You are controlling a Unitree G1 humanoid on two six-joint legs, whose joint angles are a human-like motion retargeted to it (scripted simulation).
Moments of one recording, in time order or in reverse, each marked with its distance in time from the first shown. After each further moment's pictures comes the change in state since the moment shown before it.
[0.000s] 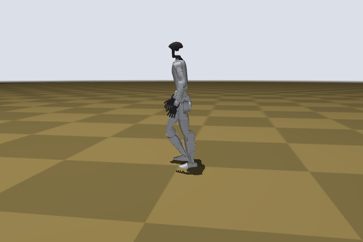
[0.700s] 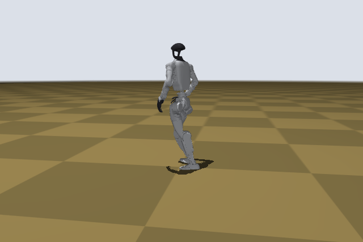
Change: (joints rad) left arm 0.034 0.125 -0.092 -0.307 0.159 -0.135 0.059; right arm -0.052 -0.125 0.092 -0.256 -0.177 -0.085 -0.021; waist -0.037 0.065 -0.072; left_leg 0.061 0.000 0.309 -0.005 -0.058 0.016; right_leg -0.018 0.072 0.025 -0.036 -0.056 0.023
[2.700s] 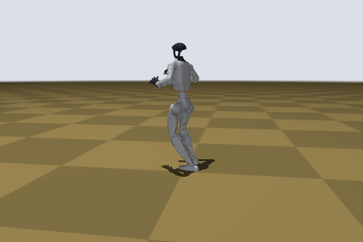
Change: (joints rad) left arm 0.041 0.239 0.225 -0.939 0.579 -0.105 0.624; right arm 0.012 -0.307 -0.134 -1.079 -0.183 -0.188 -0.515; waist 0.119 0.090 0.012; left_leg -0.272 0.259 -0.399 0.667 -0.373 -0.106; right_leg 0.155 -0.094 -0.407 0.091 -0.113 -0.179
